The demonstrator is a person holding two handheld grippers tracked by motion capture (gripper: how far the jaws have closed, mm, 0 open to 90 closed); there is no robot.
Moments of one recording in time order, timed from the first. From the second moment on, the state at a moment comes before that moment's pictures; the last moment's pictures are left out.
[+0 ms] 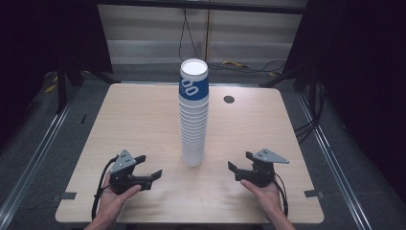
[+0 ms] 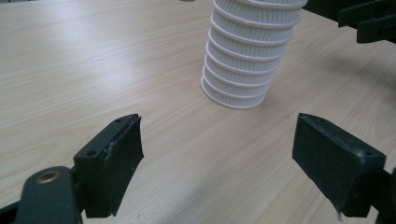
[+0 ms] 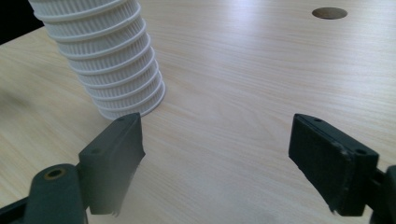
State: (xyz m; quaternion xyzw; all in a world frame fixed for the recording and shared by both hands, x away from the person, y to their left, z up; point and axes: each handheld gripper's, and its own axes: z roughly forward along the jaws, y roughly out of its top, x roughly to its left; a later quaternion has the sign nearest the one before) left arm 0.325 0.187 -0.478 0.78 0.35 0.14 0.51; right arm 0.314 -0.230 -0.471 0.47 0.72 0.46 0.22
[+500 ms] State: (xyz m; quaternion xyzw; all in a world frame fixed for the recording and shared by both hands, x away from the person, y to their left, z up) left arm 0.328 0.182 -0.480 0.78 0.35 0.11 0.50; right arm 0.315 -0.232 -0.451 0.46 0.73 0.47 0.21
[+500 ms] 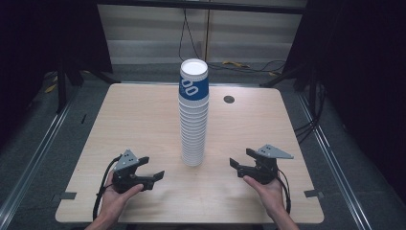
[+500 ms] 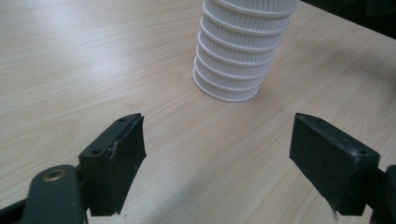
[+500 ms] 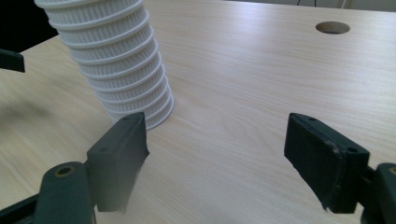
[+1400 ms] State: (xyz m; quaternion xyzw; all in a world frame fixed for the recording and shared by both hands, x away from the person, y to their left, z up) left arm 0.319 0.182 -0.476 0.79 0.33 0.12 0.50; right arm 0.338 -0.202 -0.399 0.39 0.74 0.51 0.20
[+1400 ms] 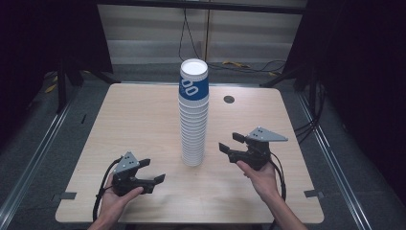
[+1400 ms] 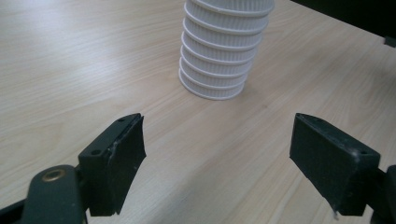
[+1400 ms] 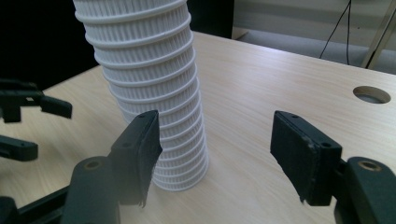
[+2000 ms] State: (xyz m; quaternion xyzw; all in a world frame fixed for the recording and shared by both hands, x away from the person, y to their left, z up) left arm 0.318 0.184 -0.477 0.79 0.33 0.11 0.51; right arm 0.343 -0.179 -0.351 0.34 0.75 0.53 0.21
